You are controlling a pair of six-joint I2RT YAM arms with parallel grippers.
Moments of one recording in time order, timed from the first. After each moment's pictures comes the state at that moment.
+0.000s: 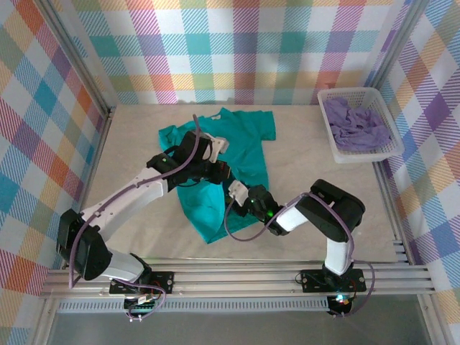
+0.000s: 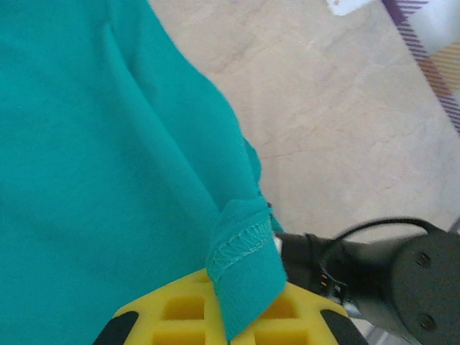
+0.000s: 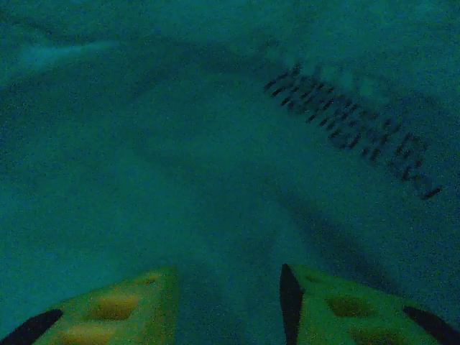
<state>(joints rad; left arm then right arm) -0.64 1.41 1.23 -0.59 0.26 -0.30 0.84 1.86 0.59 0.87 0.03 -0.21</state>
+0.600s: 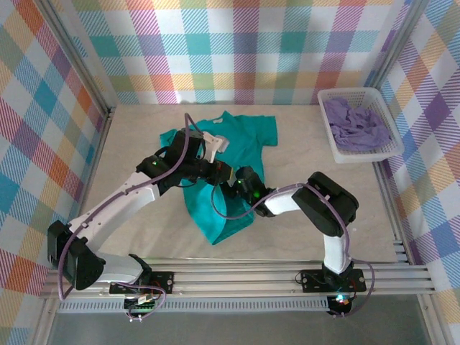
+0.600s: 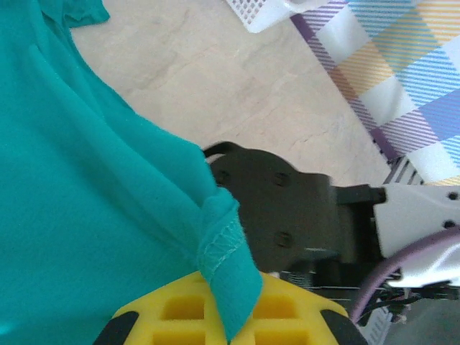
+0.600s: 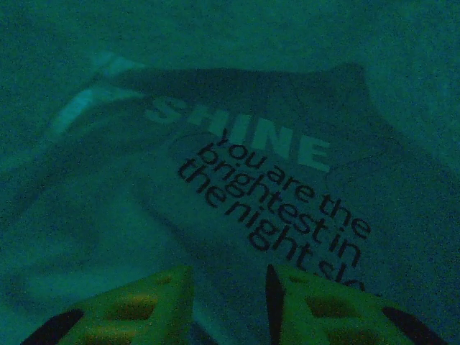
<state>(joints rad) -0.64 1.33 1.23 -0.57 0.42 -0.32 0.81 1.93 0.88 0.60 0.08 -0.15</state>
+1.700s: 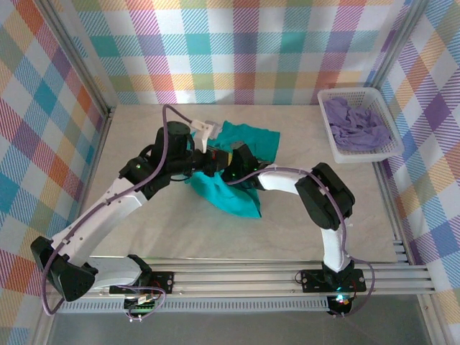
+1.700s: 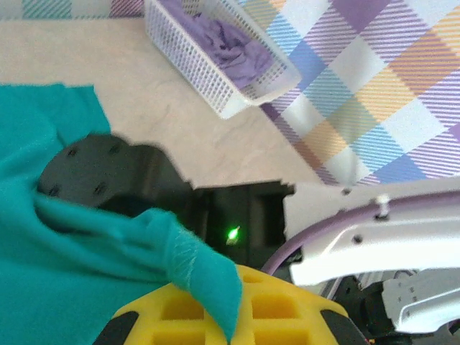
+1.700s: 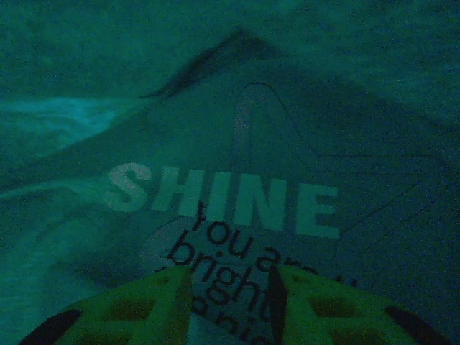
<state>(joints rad) -0.67 1.25 1.32 -0.51 0.36 -0.39 0.73 1.99 1.25 0.09 -0.11 -0.03</state>
